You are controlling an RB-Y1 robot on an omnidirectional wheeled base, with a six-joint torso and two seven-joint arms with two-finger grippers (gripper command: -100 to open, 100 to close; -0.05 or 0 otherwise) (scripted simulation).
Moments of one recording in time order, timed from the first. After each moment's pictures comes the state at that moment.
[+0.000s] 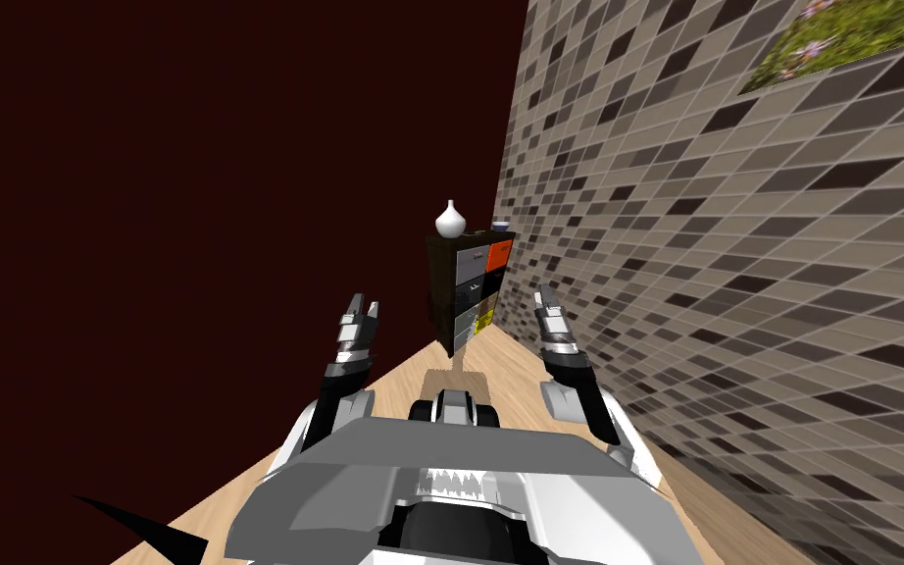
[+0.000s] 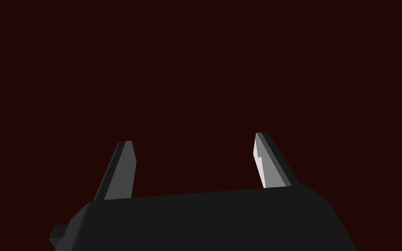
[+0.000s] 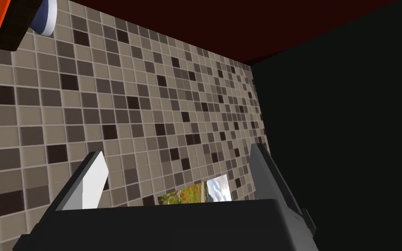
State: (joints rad) left arm 0.55 -0.02 0.05 -2.22 -0.12 -0.47 0.16; right arm 0.36 -0.17 -0.01 -2.19 0.10 -0.44 0.20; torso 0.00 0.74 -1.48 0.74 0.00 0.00
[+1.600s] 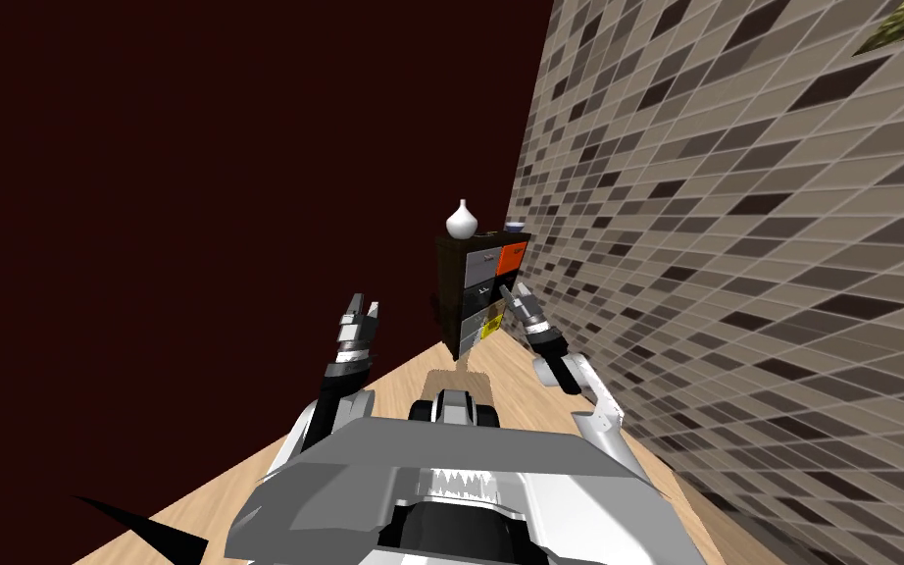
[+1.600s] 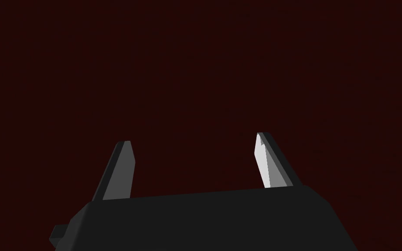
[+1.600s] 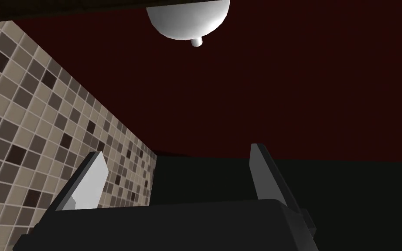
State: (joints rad) left arm 0.55 -0.02 0.05 -2.22 -0.12 -0.47 0.16; right arm 0.13 -0.30 0.00 -2.01 0.52 -0.39 0.42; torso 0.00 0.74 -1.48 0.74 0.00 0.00
